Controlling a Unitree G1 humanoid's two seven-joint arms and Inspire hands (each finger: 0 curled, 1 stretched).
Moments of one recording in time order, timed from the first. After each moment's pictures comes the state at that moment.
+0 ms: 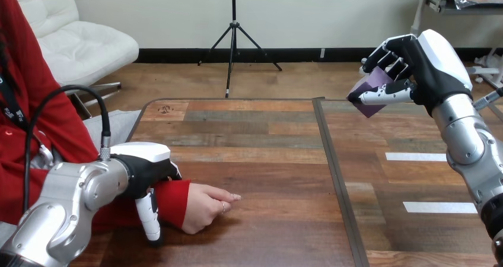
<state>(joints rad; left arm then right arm) -0.39 0.66 -0.37 0.11 0.84 0.15 -0.77 -0.77 -0.51 0.15 1.00 -0.42 -0.37 -0.12</state>
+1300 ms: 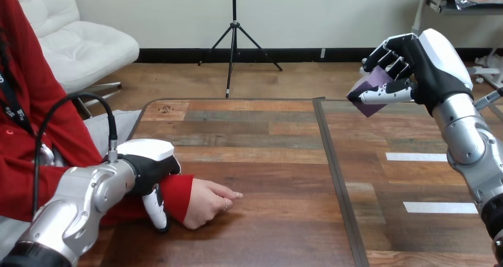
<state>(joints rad) -0.46 0.60 -0.42 0.36 0.84 0.05 -0.56 -0.77 -0.52 0.15 1.00 -0.42 -0.37 -0.13</state>
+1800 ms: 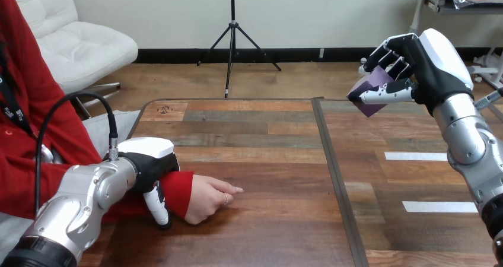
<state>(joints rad) -0.50 0.58 -0.43 0.45 0.83 0.03 -0.52 -0.77 -0.52 0.14 1.00 -0.42 -0.37 -0.13</state>
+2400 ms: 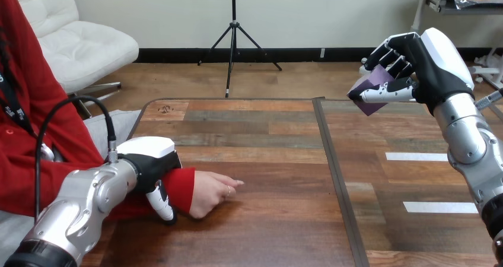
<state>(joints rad) -0.49 0.57 -0.42 0.46 0.79 0.02 -0.46 -0.77 -0.52 0.14 1.00 -0.40 -0.37 -0.13</state>
